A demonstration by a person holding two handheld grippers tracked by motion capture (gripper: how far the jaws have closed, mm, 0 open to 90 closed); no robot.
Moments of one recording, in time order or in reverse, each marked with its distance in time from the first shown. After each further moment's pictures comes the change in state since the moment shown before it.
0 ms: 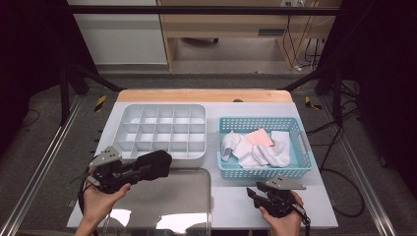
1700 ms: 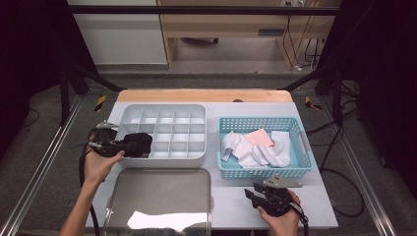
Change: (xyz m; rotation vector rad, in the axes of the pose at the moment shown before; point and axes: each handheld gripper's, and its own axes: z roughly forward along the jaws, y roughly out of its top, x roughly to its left) left arm 0.094 0.023 0.046 0.212 0.235 -0.128; right arm 0.000 -0.001 0.008 0.043 0.032 0.015
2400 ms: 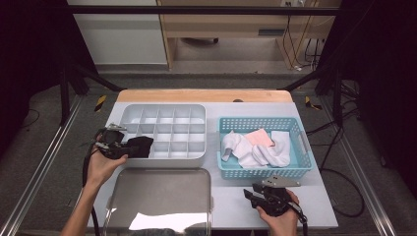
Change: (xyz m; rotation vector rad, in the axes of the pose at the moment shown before) left arm -0.016 0.001 0.006 0.099 0.042 0.086; right arm 0.001 0.000 0.003 0.014 0.010 -0.003
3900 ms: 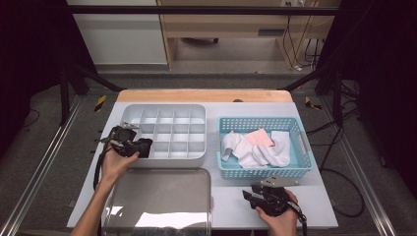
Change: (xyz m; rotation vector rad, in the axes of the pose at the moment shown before) left arm -0.017 0.013 0.028 0.019 0.043 0.012; right arm 0.000 -0.001 0.003 0.025 0.019 0.000
